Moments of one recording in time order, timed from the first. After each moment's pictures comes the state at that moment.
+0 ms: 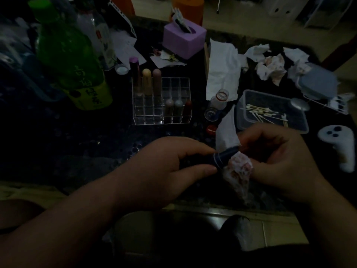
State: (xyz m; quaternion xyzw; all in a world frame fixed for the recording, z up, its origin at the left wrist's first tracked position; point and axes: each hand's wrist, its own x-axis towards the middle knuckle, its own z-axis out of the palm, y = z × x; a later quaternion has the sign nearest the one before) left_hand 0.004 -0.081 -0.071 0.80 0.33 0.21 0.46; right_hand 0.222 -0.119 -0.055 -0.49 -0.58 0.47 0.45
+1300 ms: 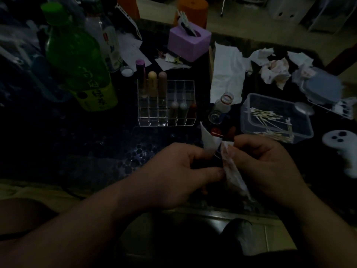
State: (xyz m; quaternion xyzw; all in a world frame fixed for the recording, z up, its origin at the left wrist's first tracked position) left_hand 0.017 -0.084 -0.082 0.62 0.38 0.18 0.66; right_hand 0.201 -0.118 -0.071 -0.54 -0.49 0.51 0.45
